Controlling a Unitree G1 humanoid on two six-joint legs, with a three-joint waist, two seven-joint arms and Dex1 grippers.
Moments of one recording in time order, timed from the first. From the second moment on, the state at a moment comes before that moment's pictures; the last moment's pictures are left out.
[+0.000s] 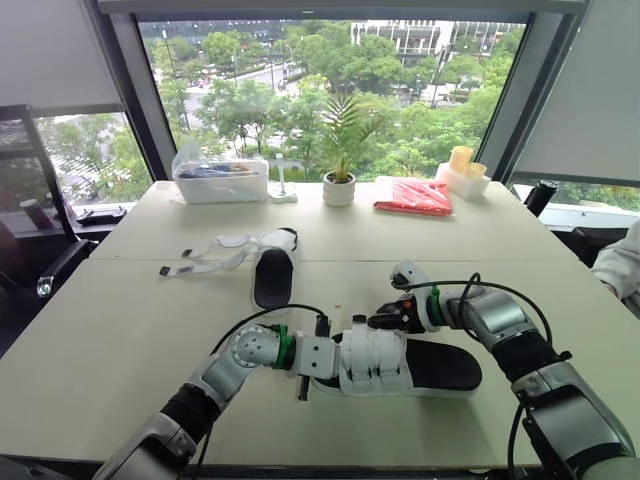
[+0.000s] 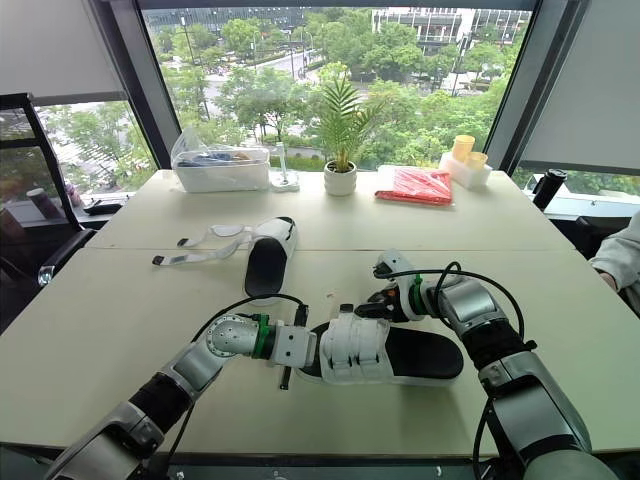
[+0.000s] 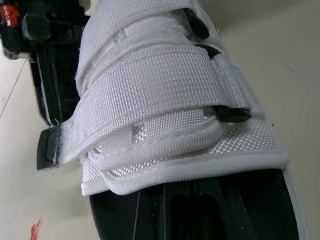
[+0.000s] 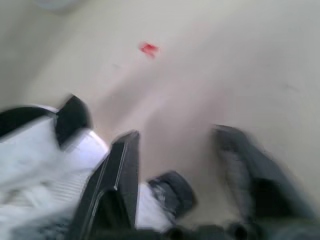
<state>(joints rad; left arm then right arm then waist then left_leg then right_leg) -0.53 0.37 -0.52 0.39 0.10 -0.42 -1.00 -0.76 -0.58 0.31 0.44 0.26 0.73 0.89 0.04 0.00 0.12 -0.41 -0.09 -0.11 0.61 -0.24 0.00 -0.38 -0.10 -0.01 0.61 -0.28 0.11</state>
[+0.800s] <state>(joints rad) -0.48 0.48 -0.45 0.24 -0.03 -0.33 -1.10 -0.27 -0.93 0.07 0.05 -0.11 -0.24 0.75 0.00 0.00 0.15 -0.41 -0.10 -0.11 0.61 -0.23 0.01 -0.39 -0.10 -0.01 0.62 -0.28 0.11</state>
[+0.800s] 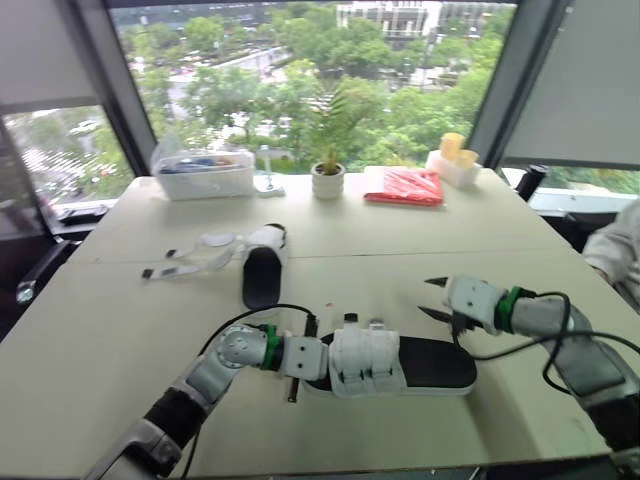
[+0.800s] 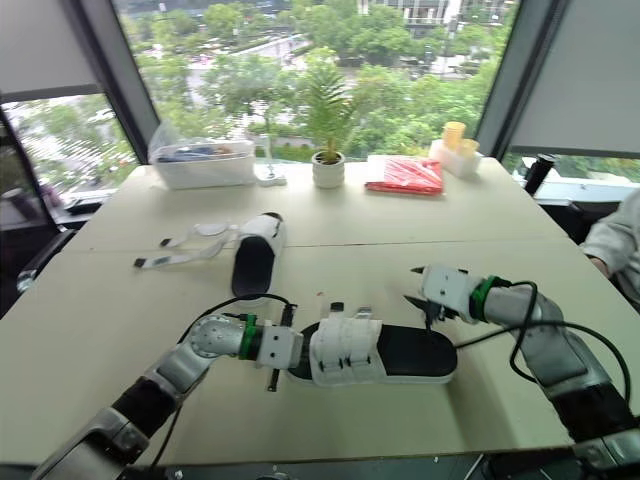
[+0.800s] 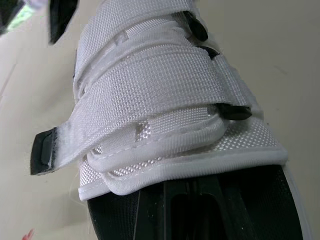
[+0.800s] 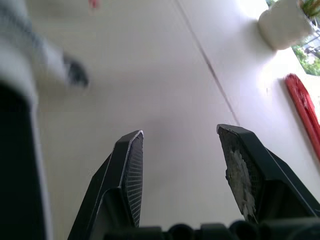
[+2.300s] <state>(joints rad) -0.34 0.71 0.00 -0.24 -0.58 0.57 -0.98 -0.59 -0.65 0.28 0.36 -0.94 -1.22 0.08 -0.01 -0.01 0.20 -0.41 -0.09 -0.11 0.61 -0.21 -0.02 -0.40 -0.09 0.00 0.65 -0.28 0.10</state>
